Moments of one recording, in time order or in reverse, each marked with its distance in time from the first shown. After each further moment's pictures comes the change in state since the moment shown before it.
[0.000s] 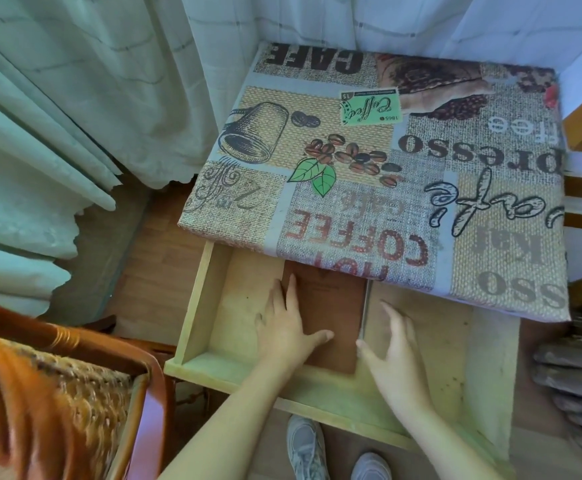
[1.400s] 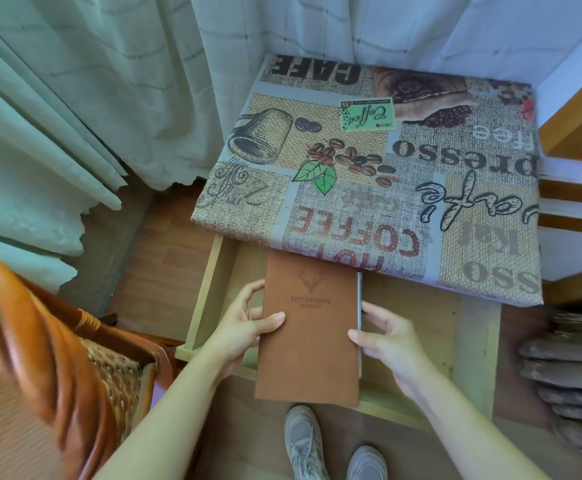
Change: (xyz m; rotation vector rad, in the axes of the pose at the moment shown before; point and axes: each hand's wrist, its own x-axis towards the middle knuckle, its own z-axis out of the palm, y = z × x) left_hand -0.041 -0.046 -0.075 -1.185 -0.322 -0.121; right_hand -0.006 -0.035 -0.030 0.685 -0.325 0.364
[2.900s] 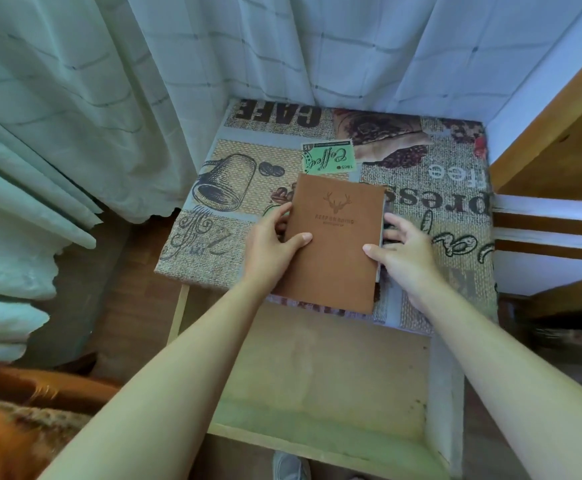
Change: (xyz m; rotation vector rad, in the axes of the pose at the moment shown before) left_hand 0.111 0.139 0.093 0.557 0.329 0.573; right_hand 0.070 -0.159 -0.053 -0.227 0.300 -0.336
